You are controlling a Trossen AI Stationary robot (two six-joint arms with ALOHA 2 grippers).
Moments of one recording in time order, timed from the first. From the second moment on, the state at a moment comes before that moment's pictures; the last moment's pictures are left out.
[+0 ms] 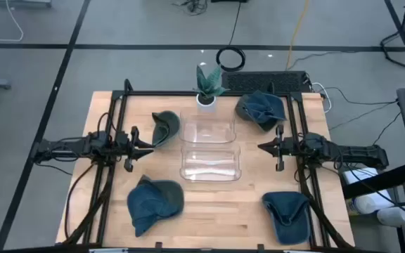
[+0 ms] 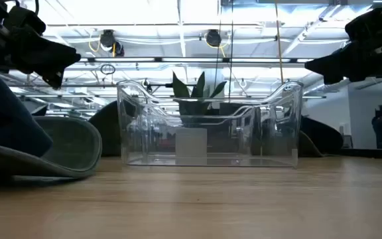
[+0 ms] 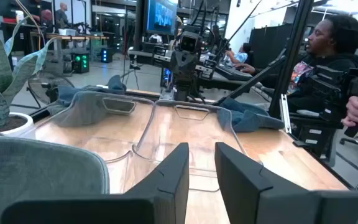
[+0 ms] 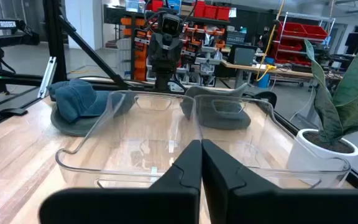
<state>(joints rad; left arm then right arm) 0.01 0.02 0.01 0.03 0.02 -0.14 -0.07 0.06 0.01 0.04 0.00 -0.09</state>
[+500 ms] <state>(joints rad) 0.01 0.02 0.01 0.03 0.02 -0.14 -0.07 0.07 0.01 0.05 0.00 -0.09</state>
